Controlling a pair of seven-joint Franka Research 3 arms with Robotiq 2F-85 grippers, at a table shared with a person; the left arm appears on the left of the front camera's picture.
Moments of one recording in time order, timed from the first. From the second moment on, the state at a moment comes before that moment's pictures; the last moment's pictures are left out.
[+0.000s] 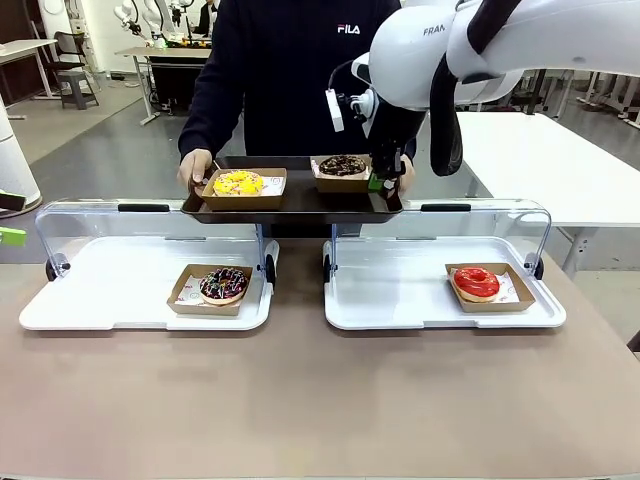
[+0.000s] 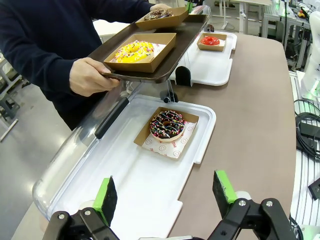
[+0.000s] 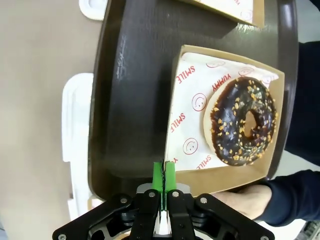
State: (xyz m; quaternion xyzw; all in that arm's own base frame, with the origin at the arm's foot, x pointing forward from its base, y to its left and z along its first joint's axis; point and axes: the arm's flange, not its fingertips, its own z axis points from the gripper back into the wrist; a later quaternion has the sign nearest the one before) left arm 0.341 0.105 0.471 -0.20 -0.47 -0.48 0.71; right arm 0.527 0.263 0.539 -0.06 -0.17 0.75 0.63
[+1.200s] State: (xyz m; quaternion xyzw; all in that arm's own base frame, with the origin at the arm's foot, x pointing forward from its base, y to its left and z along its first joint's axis) left arm 0.341 0.105 0.471 -0.20 -0.47 -0.48 0.71; right arm 0.541 0.267 0.538 -0.06 -0.18 0.75 0.63
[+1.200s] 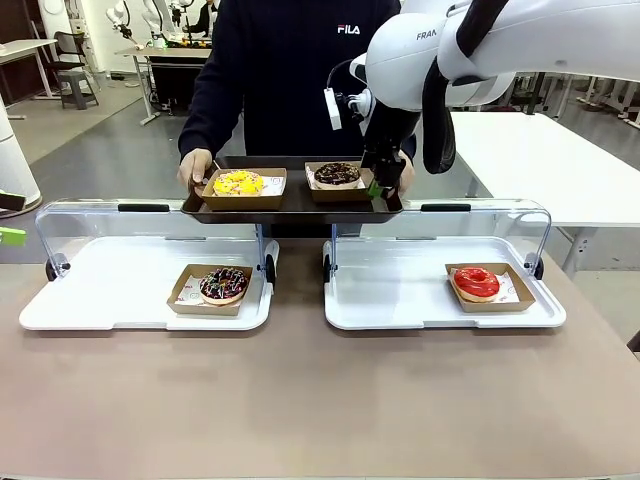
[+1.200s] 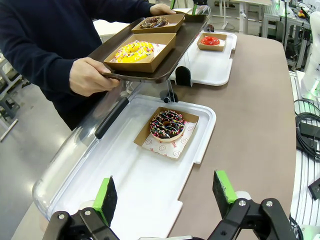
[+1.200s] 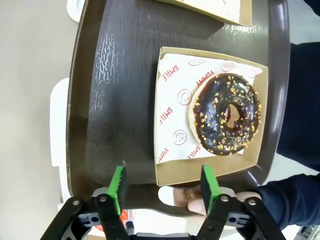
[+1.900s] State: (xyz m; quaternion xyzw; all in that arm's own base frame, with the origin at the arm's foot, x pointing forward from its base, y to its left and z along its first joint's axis) left arm 0.341 0.105 0.471 -0.20 -0.47 -0.48 0.71; right arm 0.541 0.268 0.538 -0.03 -0.18 0.76 0.63
